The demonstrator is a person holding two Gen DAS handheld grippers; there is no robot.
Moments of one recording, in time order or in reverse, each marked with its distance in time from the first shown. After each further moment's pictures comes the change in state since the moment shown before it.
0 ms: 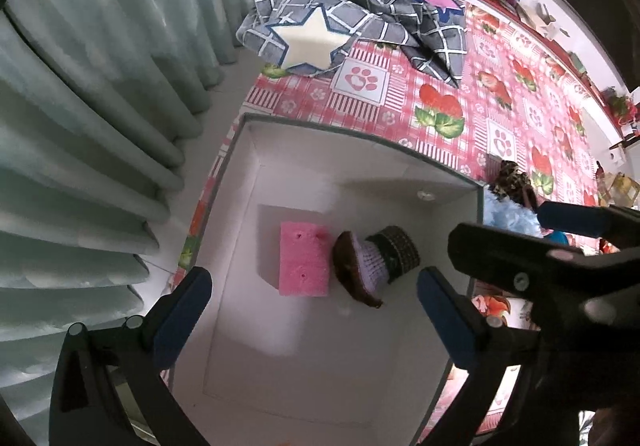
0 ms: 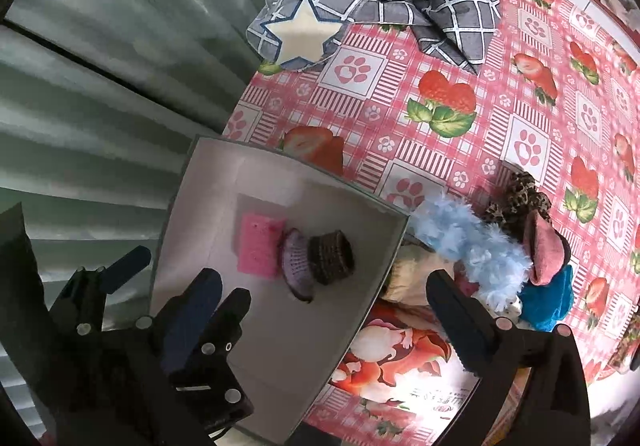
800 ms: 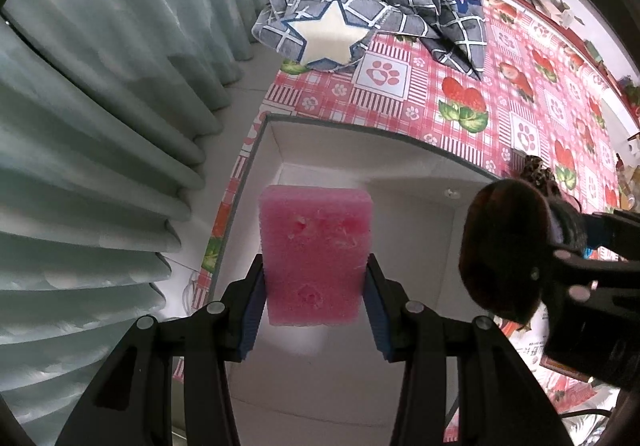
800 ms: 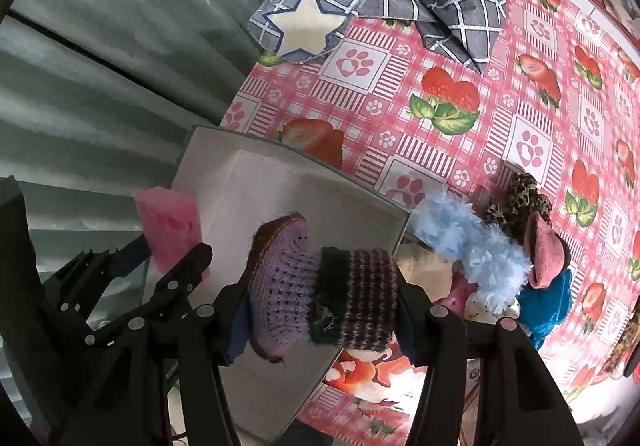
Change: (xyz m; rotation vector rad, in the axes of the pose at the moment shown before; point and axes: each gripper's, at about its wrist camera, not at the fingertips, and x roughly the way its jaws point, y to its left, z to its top) left arm 0.002 0.005 0.003 0.021 0.025 0.089; right arm 0.010 0.000 -0.001 -0.009 0.017 0.001
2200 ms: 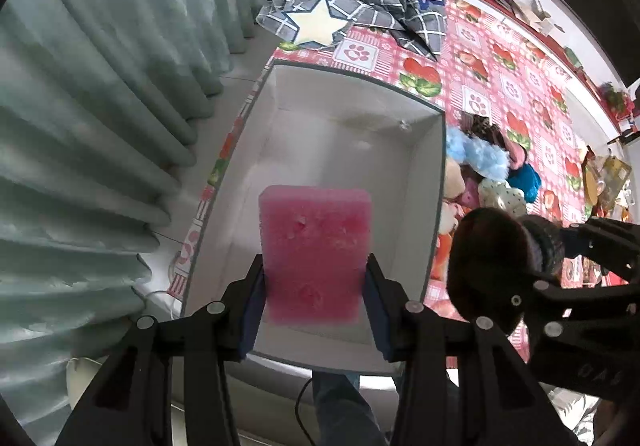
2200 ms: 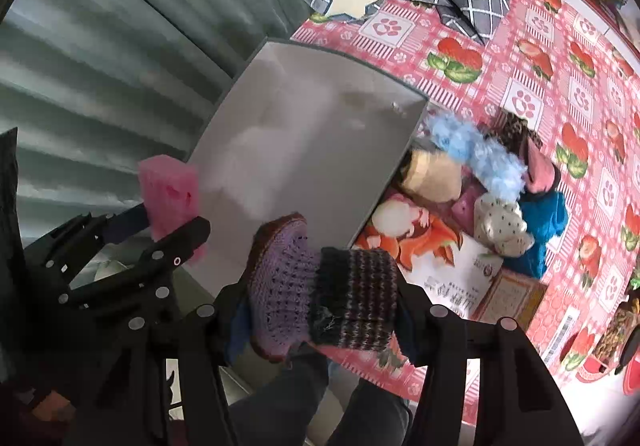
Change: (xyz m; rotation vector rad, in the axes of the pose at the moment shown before) left arm -0.071 0.001 -0.095 -0.039 -0.014 -0.076; right arm -0.045 0.048 -0.098 -0.120 -0.009 0.021
